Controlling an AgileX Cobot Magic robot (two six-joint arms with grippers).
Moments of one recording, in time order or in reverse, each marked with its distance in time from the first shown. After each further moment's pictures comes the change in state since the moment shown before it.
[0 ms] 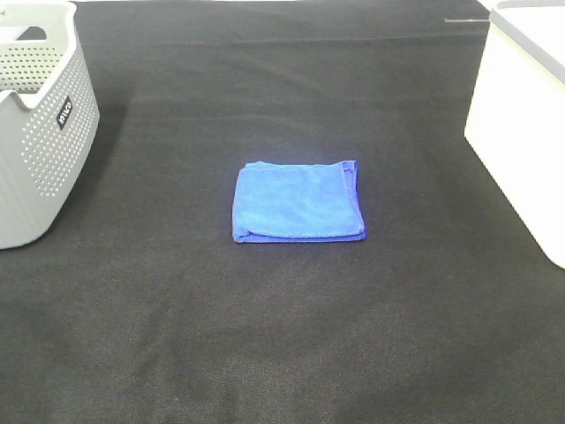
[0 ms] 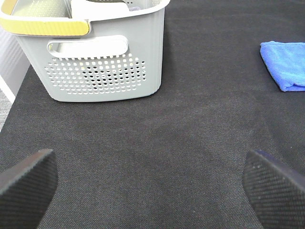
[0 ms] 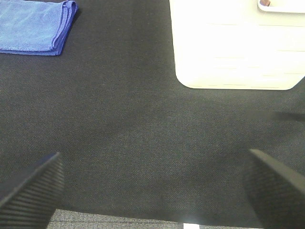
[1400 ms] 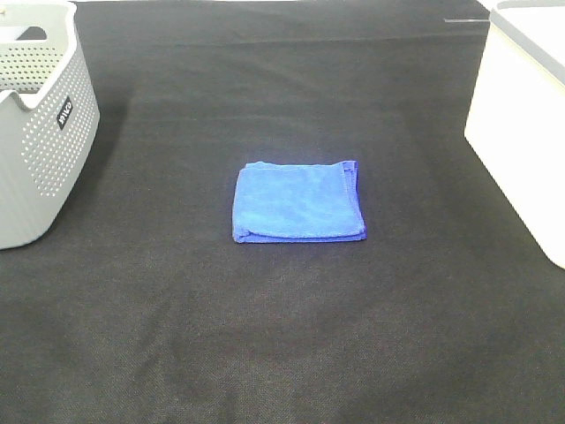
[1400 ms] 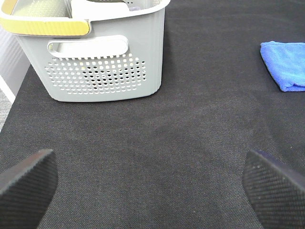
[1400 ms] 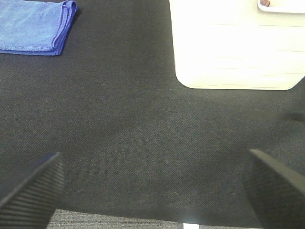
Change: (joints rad) left arm 0.000 0.000 0.000 0.000 0.000 -0.001; right arm 0.000 0.000 0.000 0.000 0.000 0.000
